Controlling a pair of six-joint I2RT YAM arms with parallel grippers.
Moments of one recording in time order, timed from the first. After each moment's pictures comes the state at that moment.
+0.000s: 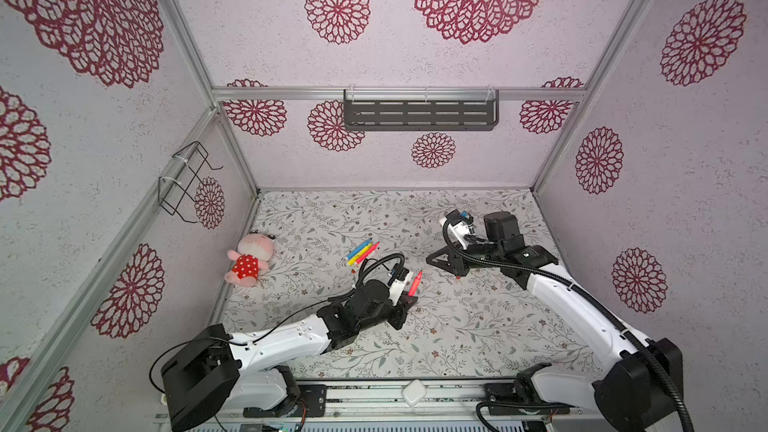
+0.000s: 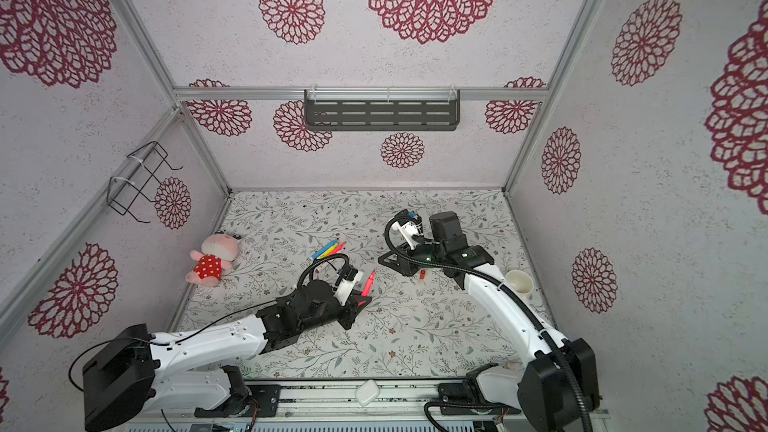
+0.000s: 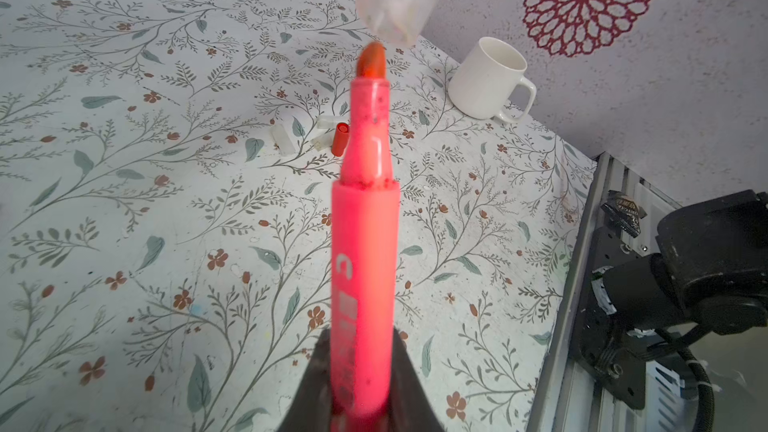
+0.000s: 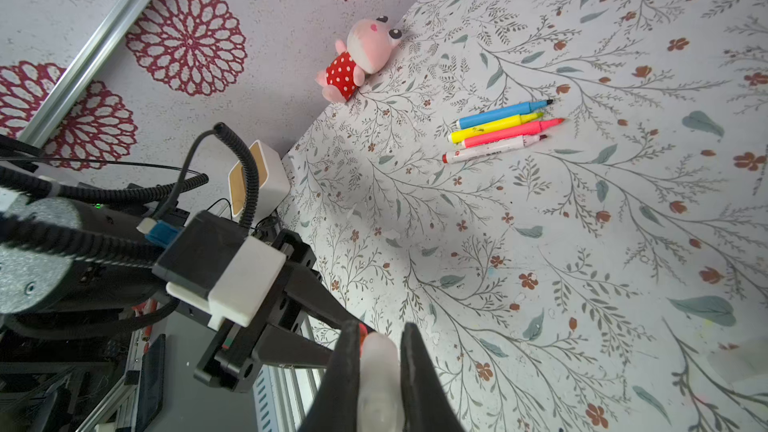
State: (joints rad) left arm -1.00 1.28 0.61 0.20 -0.02 -0.30; right arm 0.41 1.26 1.05 -0.47 -0.82 0.11
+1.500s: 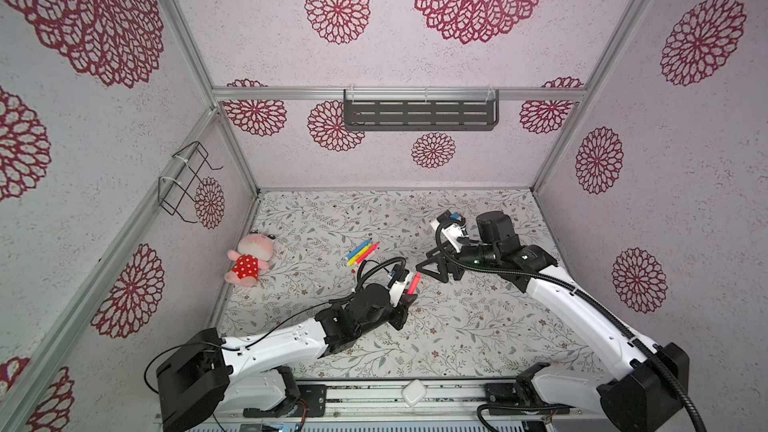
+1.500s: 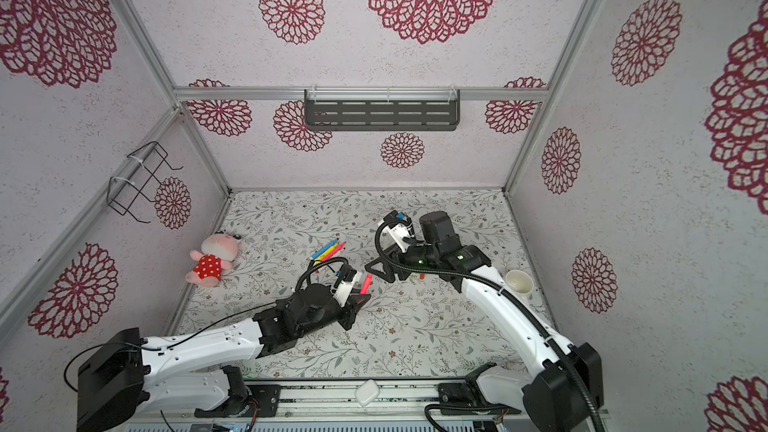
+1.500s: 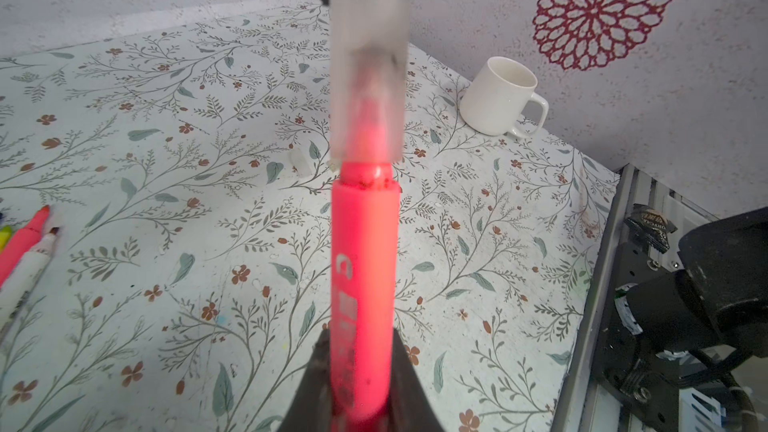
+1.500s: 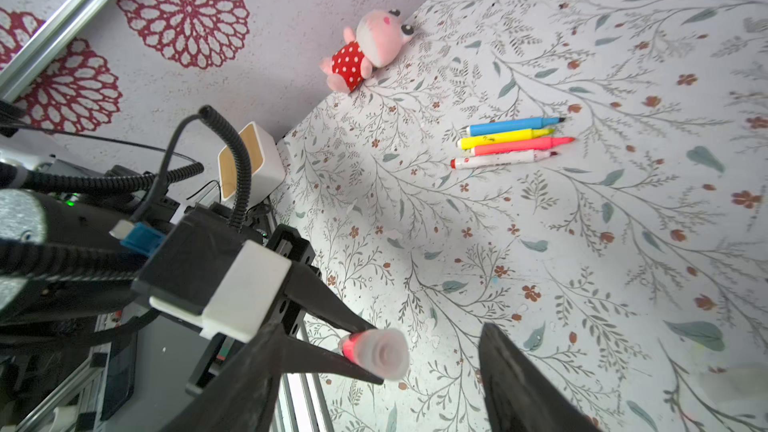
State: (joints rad) left arm -1.04 1.23 0.61 0.20 -0.14 -0.27; right arm 0.50 1.21 1.09 -0.49 -0.70 0.09
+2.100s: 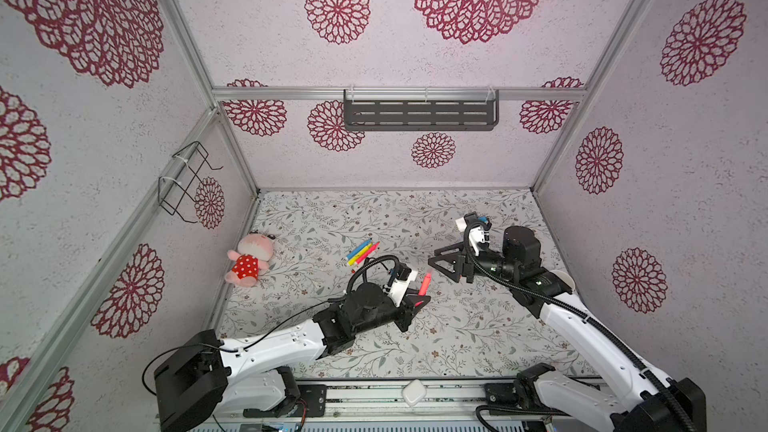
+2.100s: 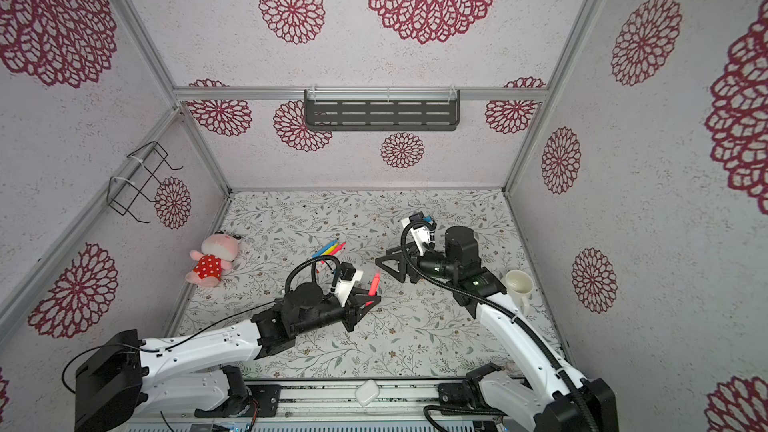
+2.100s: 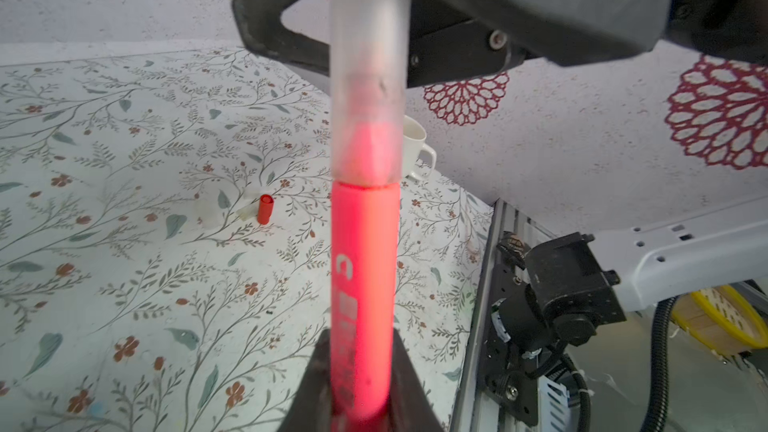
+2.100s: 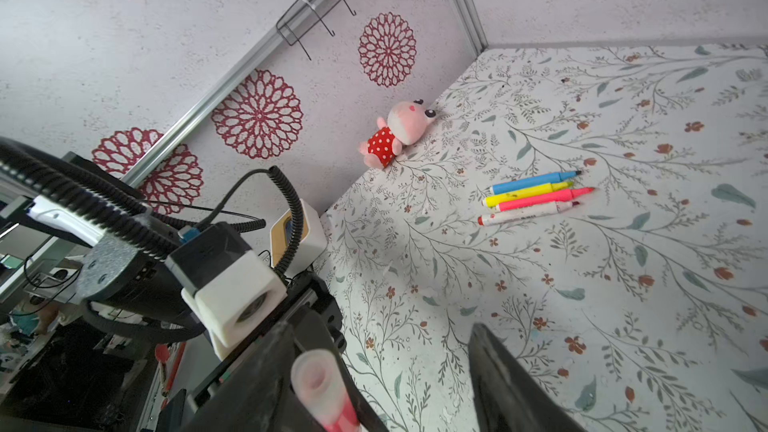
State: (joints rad) left arm -1.03 1.23 0.59 0.42 0.11 -0.36; right arm 0.41 1.04 0.81 -0.02 -0.87 0.42
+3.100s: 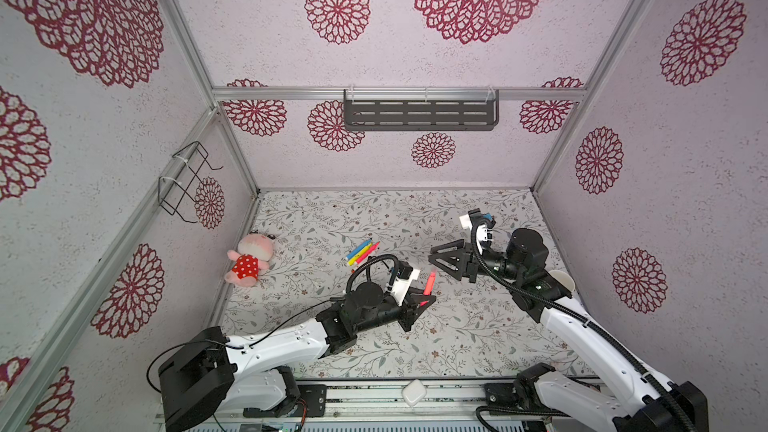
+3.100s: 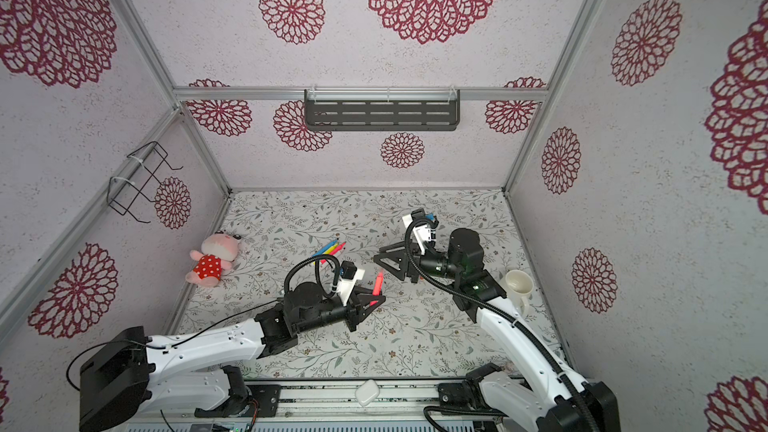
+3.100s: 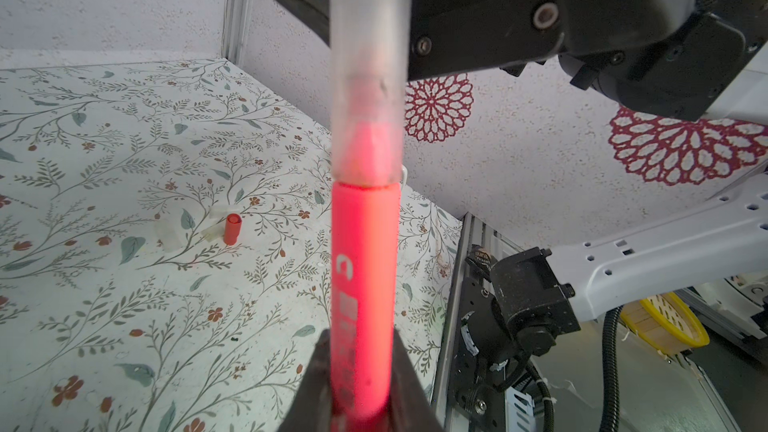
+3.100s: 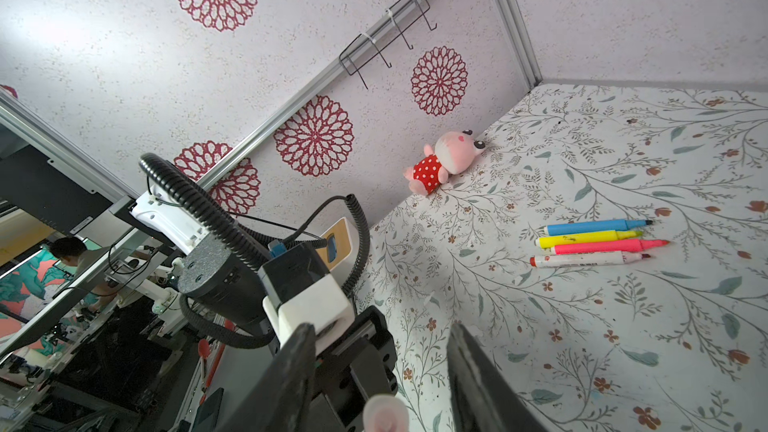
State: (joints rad) left arm -1.02 1.25 0.59 0.49 0.15 -0.39; right arm 0.44 1.03 0.78 0.18 -0.94 0.56
